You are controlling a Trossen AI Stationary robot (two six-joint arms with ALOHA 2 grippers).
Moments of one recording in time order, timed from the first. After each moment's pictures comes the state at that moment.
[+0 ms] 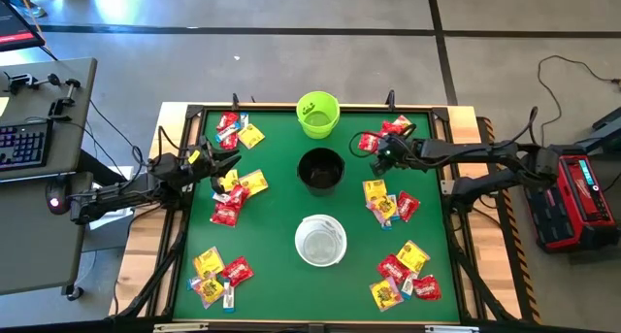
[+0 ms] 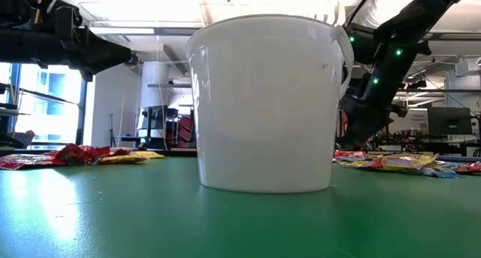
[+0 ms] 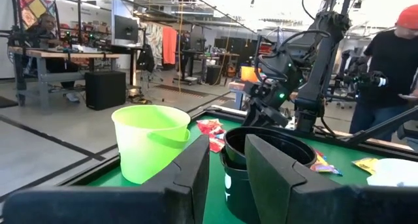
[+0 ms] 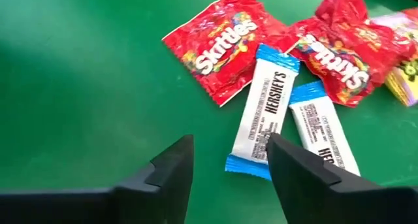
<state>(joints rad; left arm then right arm) 0.25 0.00 0.01 0.09 -0.16 -0.08 -0.39 1.27 0.59 -0.41 0.35 0.56</state>
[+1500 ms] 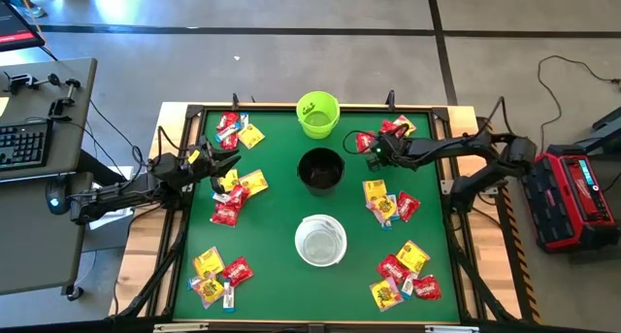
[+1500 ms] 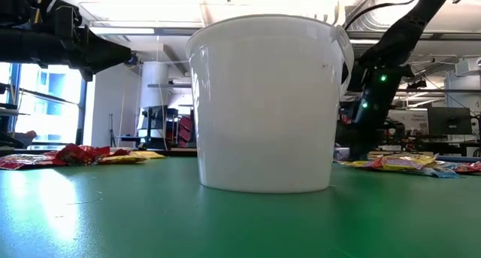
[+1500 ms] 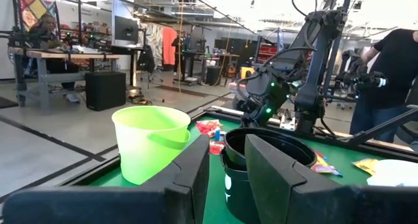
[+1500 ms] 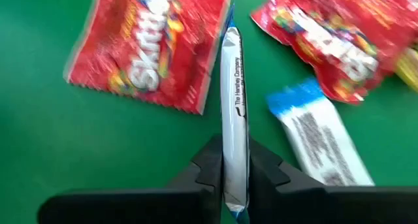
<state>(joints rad) 0.25 0.00 0.01 0.09 -0.16 -0.08 -0.47 1.47 0.58 -0.29 0.40 0.58</state>
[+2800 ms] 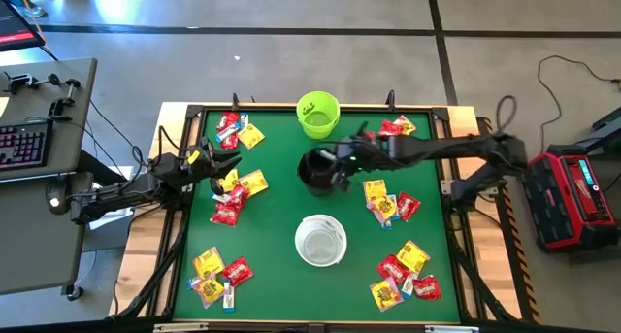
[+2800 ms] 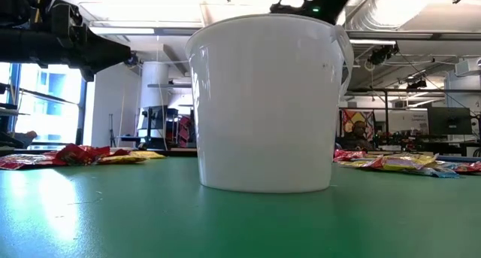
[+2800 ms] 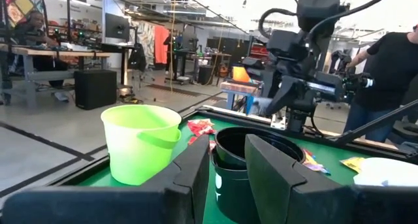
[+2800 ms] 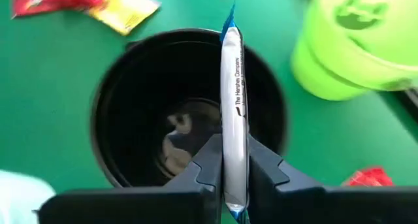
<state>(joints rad) 0.25 0.00 0.01 0.09 -0.13 -0.09 -0.09 1.59 1.25 -0.58 0.23 0.24</state>
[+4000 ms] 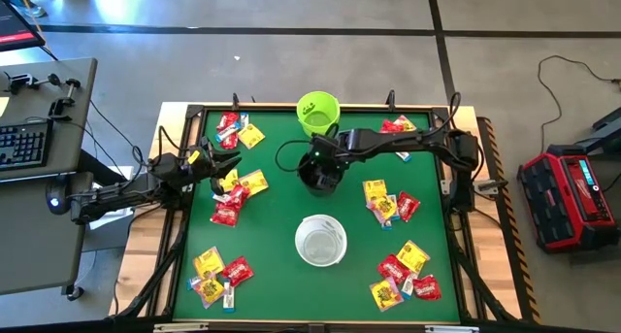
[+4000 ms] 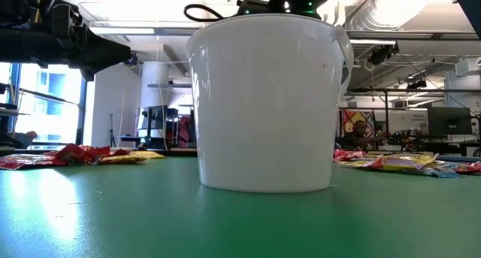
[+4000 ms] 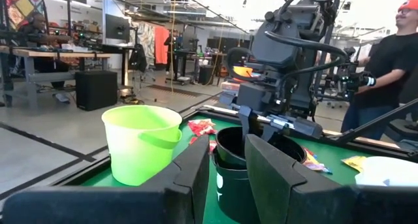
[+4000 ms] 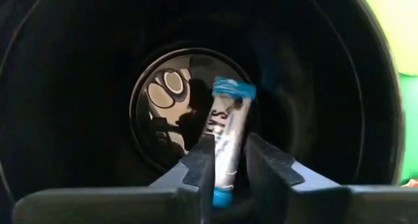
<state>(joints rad) 0.25 0.00 0.01 0.09 -0.13 -0.08 -0.18 1.93 1.51 -0.81 0.09 0.15</state>
